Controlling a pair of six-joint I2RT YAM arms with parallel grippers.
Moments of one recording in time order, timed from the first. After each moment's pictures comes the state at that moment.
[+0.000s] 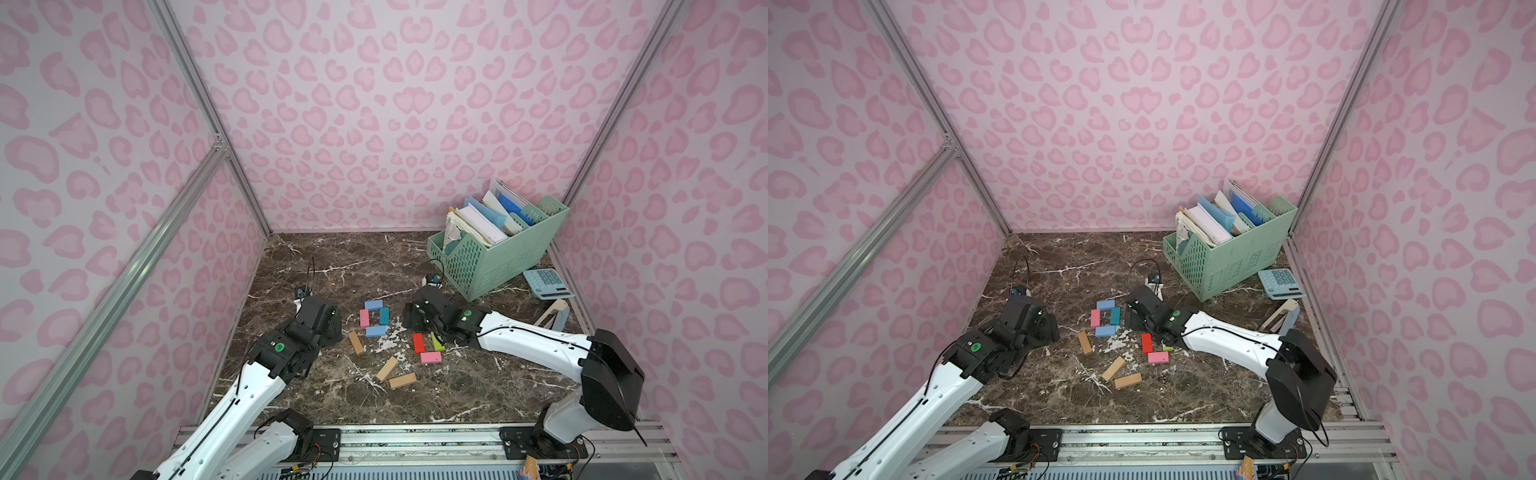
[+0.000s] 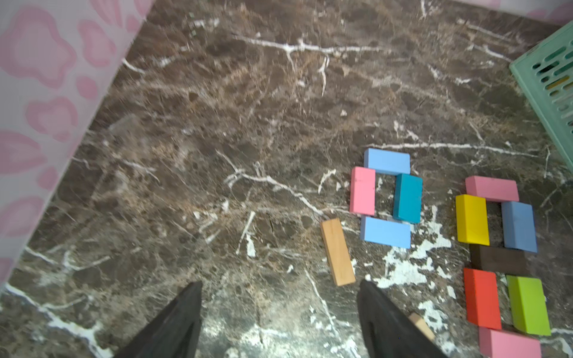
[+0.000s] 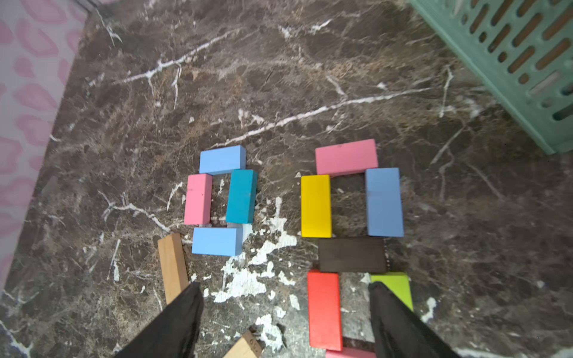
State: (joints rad) left arm -0.49 0.92 0.87 -0.95 -0.38 -0.69; right arm 0.95 1.52 1.05 -0.32 0.28 0.80
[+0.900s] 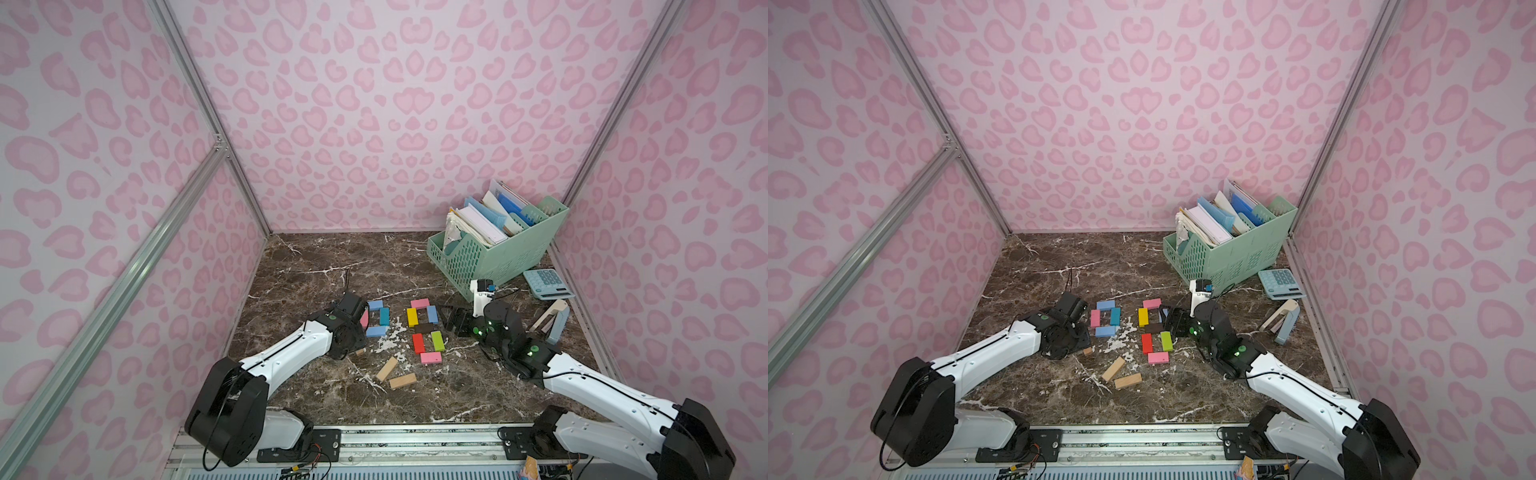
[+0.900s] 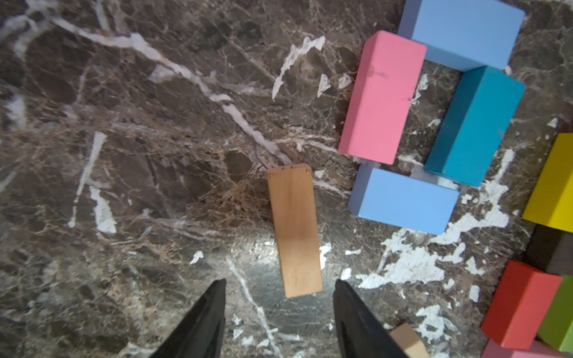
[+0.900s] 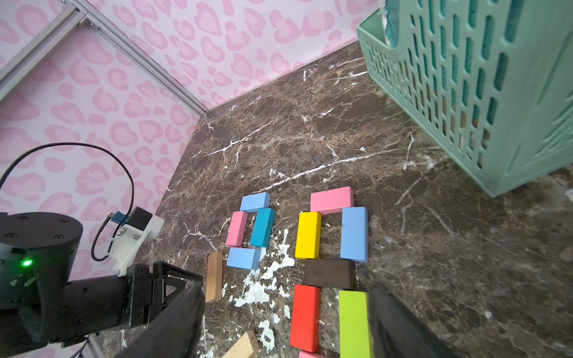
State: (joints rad) left arm -0.50 1.39 0.79 -0.67 -0.10 -0.86; right arm 0.76 1.05 0.58 0.07 0.09 0.70
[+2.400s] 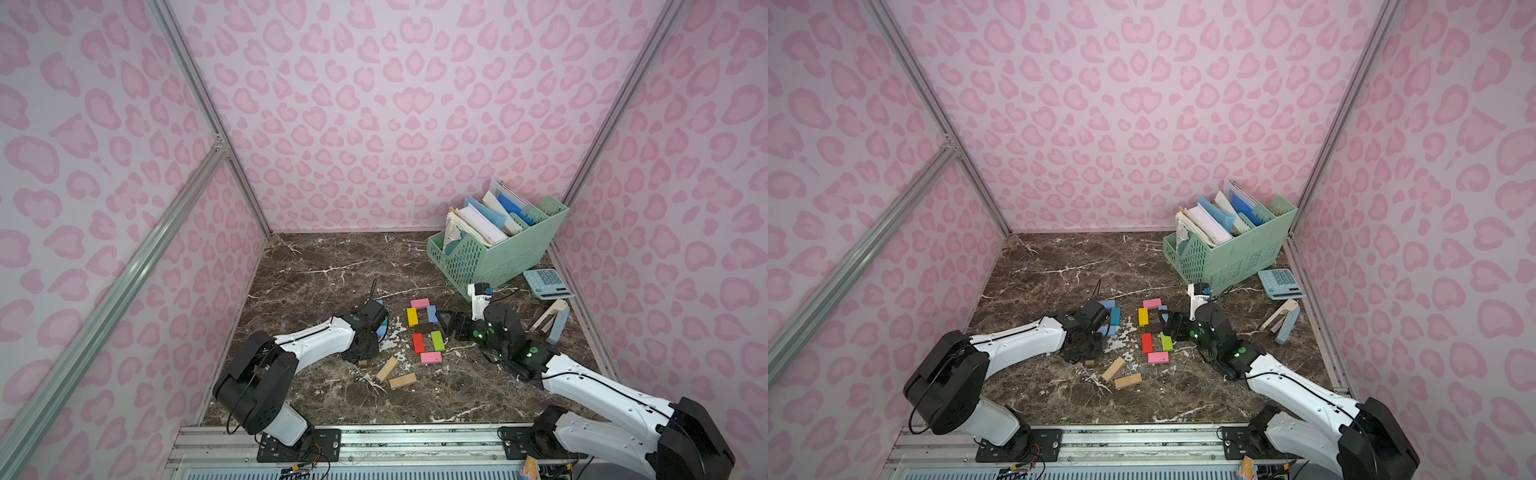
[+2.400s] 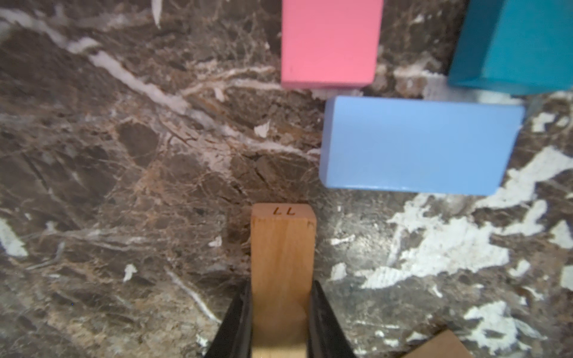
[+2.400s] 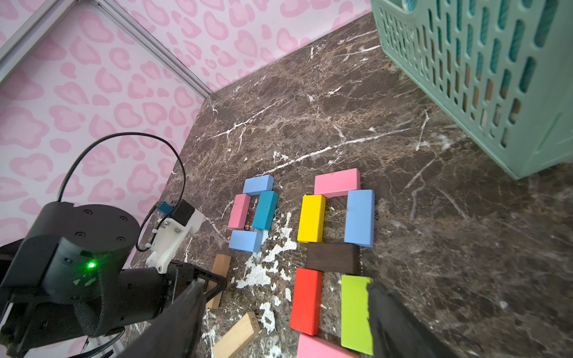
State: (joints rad) left arm -0.63 1.56 0.83 -0.67 -0.13 -0.78; right arm 0.74 1.06 0.54 0.09 0.02 0.70
